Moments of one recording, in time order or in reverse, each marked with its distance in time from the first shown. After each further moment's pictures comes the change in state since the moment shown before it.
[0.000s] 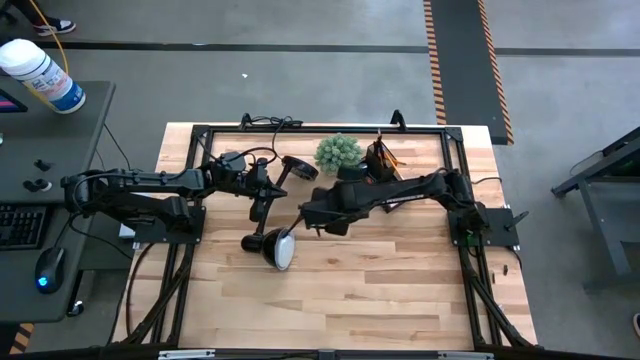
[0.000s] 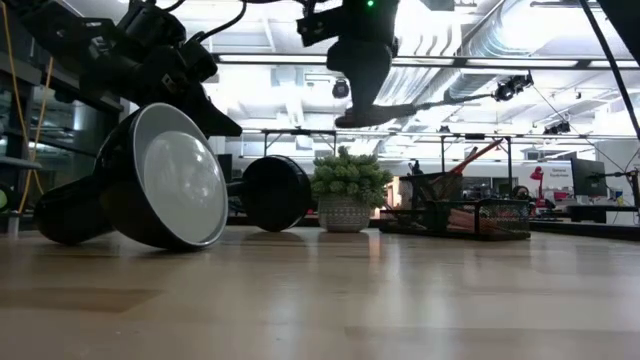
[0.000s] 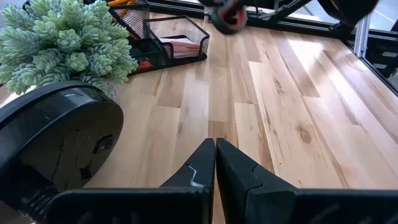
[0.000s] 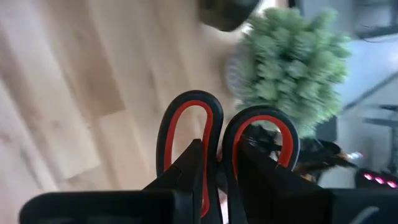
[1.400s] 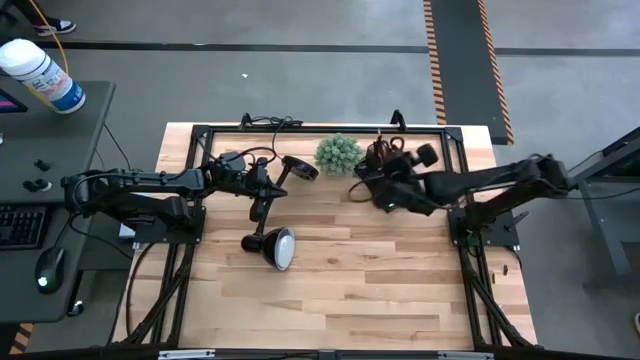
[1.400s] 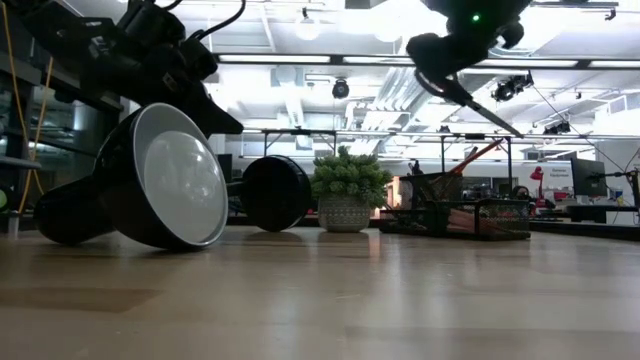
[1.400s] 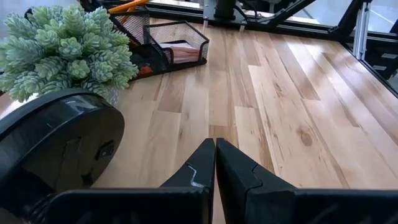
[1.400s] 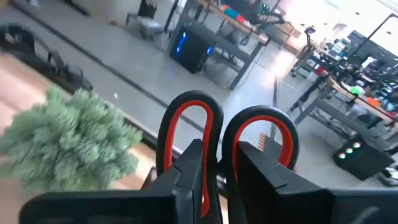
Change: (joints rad) left arm 0.000 0.000 0.000 0.016 0.001 0.008; right arm -0.049 -0.795 -1.009 0.804 0.673 0.151
